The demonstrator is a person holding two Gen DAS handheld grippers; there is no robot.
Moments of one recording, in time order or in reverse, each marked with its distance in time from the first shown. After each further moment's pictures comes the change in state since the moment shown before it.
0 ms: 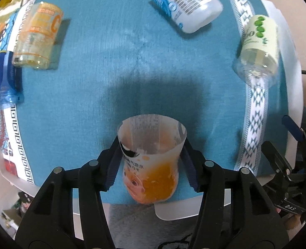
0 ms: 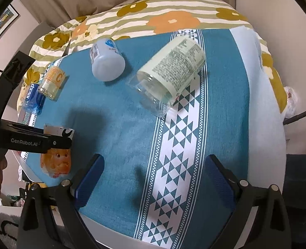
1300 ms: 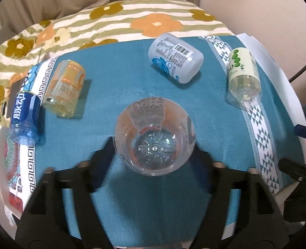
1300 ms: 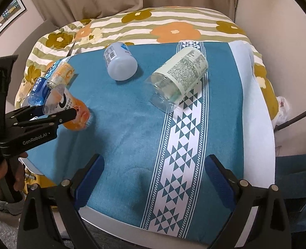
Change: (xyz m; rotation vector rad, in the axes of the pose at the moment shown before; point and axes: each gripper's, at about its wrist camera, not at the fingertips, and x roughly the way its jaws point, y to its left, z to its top) left arm -0.023 0.009 -0.041 0.133 -0.552 0.082; right arm -0.022 0.024 -0.024 -0.047 -0.066 -0.055
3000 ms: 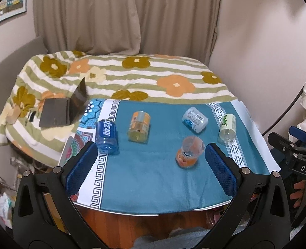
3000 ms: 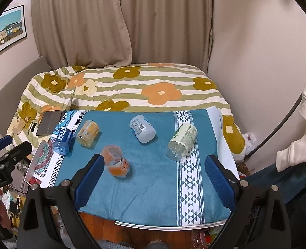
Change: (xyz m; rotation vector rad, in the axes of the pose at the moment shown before) left arm -0.219 0.105 -0.047 -0.139 -0.357 0.006; right arm -0.143 0.123 0.005 0.032 -0.372 -0.206
